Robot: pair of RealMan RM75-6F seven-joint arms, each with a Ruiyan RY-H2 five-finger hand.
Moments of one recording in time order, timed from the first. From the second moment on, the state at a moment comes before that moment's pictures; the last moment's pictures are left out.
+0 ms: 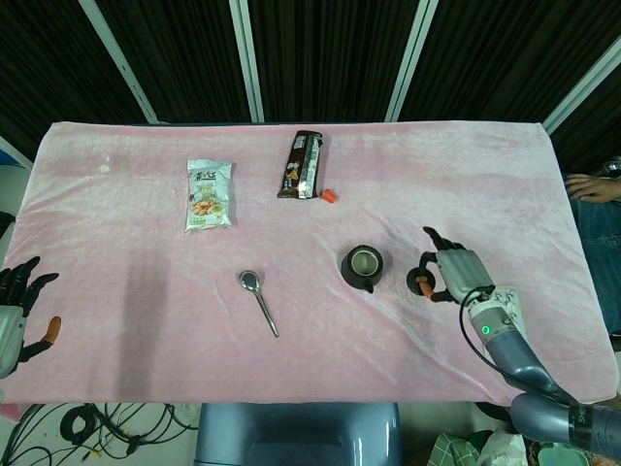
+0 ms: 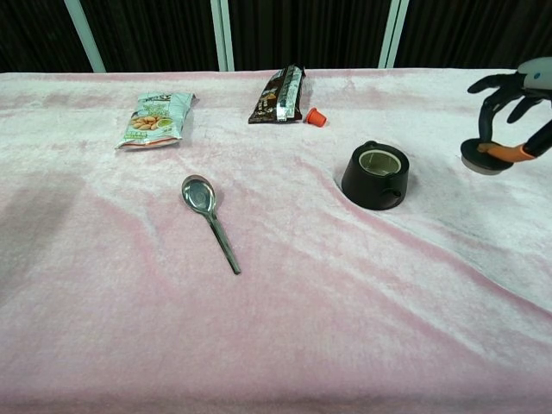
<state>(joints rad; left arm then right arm) -0.10 -1.09 -0.04 -1.66 1.48 1.47 0.01 0.70 -1.14 0.11 -1.76 -0.88 0.89 -0.21</state>
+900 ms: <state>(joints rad) -0.10 -1.08 -0.05 -1.67 1.47 1.46 0.02 0.67 -1.36 0.07 -1.49 -0.88 0.84 -0.22</state>
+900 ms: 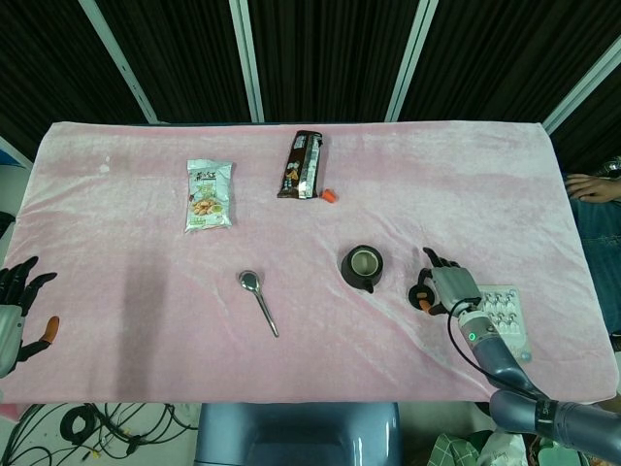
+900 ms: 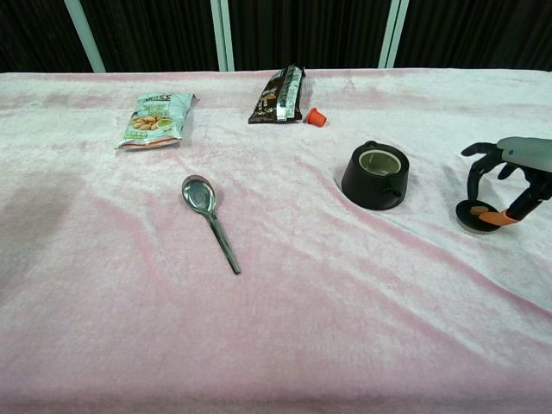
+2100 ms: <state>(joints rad) -0.08 -1.10 -0.05 -1.66 1.48 1.51 0.02 0.31 -1.08 -0.02 -1.89 -1.37 1.47 -0.33</state>
